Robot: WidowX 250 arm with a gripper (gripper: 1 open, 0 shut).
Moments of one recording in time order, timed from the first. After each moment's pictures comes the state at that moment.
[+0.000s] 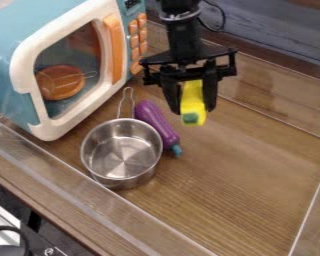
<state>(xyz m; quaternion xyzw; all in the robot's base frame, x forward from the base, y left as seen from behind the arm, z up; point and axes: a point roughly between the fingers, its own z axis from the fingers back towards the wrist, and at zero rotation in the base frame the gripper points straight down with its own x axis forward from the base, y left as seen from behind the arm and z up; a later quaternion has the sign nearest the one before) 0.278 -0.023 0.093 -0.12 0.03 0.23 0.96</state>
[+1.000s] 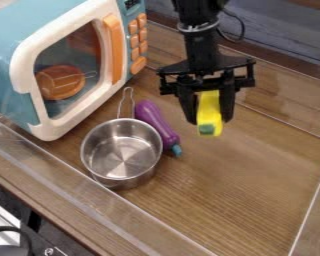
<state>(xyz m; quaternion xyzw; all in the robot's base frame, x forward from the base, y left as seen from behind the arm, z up) 0.279 -0.044 0.088 -0.13 0.03 0.21 0.97</state>
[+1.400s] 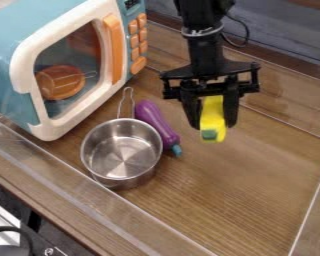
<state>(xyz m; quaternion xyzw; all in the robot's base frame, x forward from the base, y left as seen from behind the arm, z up) 0.273 -0.050 0.085 -0.13 0.04 0.20 0.97</state>
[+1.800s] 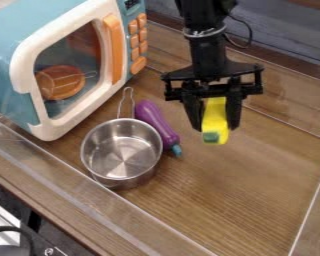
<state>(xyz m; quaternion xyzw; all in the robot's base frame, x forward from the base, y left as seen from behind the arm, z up) 0.270 -0.055 0.088 -0.13 0.04 0.19 0.97</state>
